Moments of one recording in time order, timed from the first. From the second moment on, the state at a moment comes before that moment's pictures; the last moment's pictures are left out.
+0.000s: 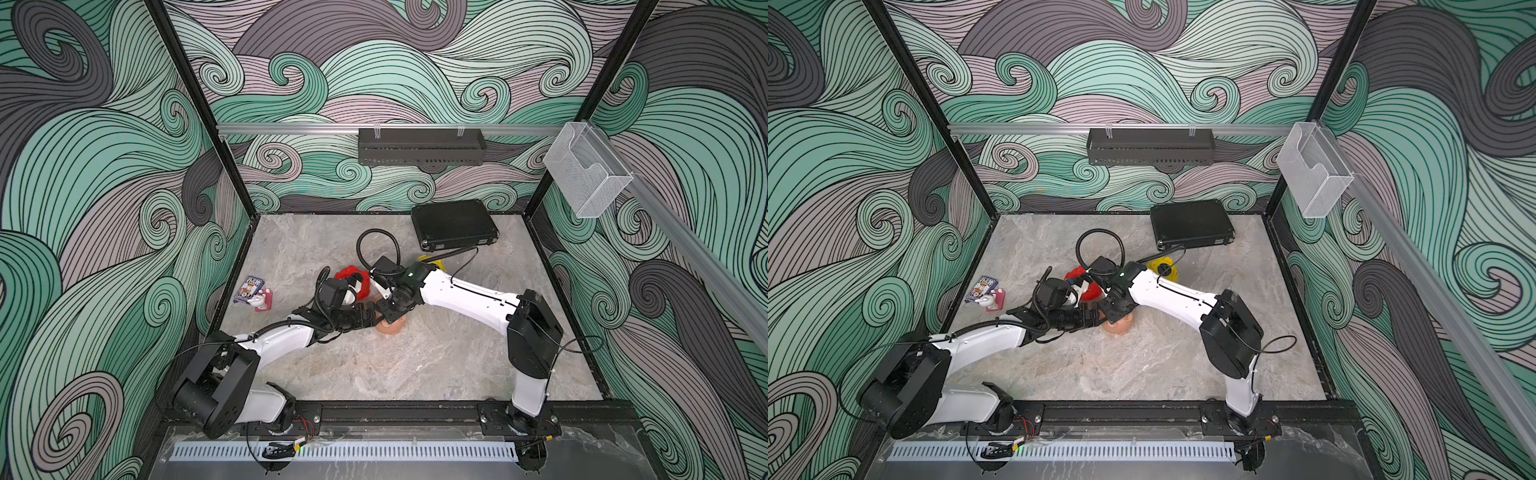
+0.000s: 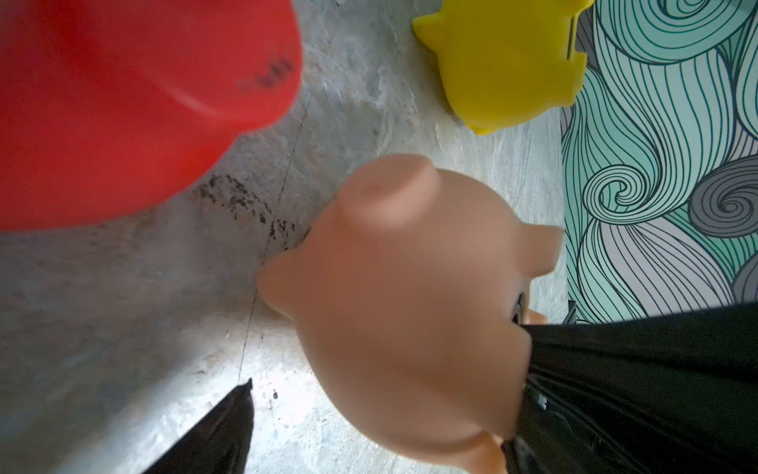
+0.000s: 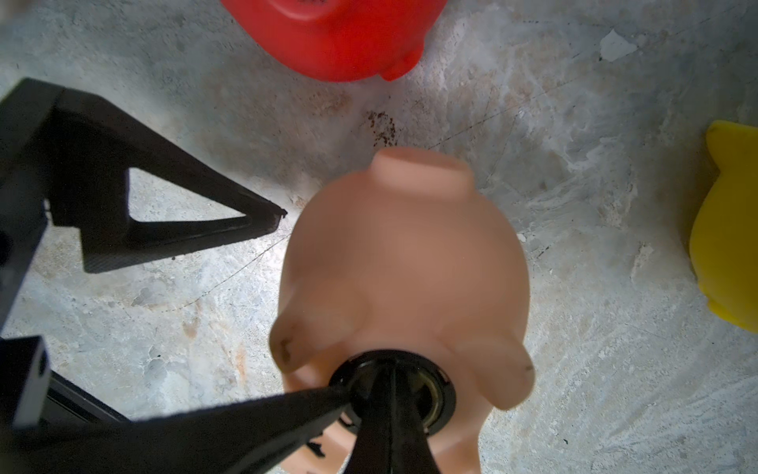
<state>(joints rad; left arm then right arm) -0.49 1.35 0.56 0.00 0.46 -0.67 0.93 1.88 1.53 -0.94 0.02 0.24</state>
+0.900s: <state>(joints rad) -0.45 1.40 0.59 0.05 0.47 -0.67 0.93 1.89 1.53 -0.94 0.02 0.24</state>
